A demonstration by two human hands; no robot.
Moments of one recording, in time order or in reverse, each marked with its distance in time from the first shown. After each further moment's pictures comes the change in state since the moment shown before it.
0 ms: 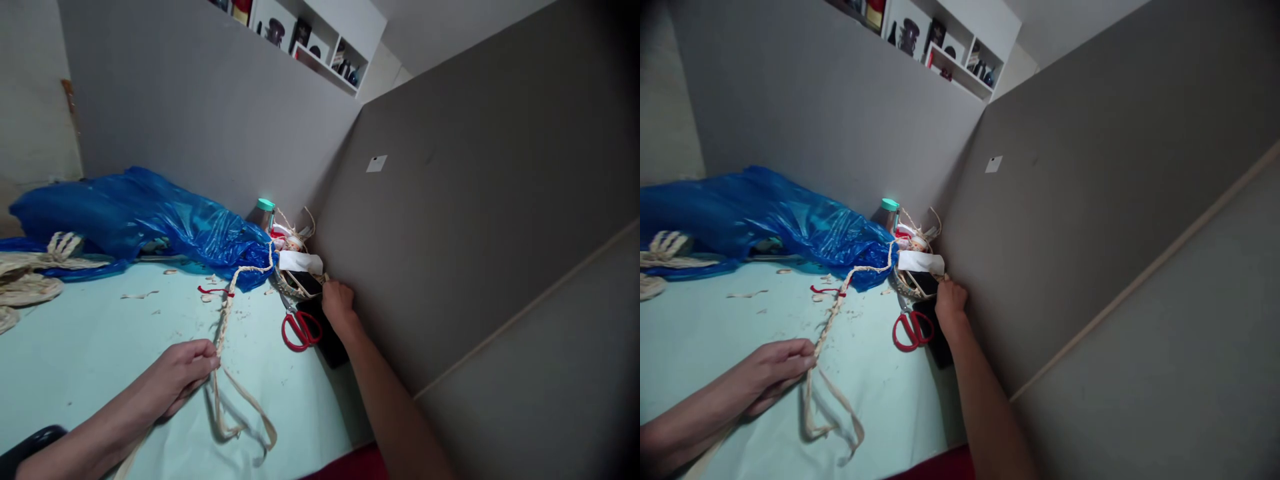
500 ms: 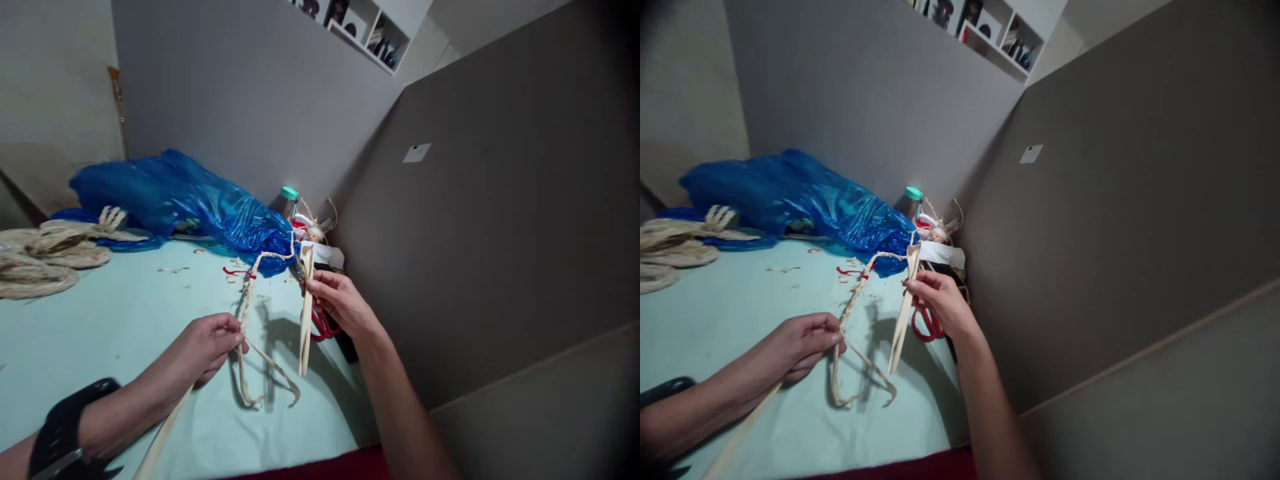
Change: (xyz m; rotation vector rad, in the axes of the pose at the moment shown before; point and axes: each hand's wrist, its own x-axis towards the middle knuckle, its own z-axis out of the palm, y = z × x) left_hand -0.010 0.007 0.006 -0.086 0.051 0.032; right_hand -0.052 -0.034 -0.023 1.123 -0.473 -0.425
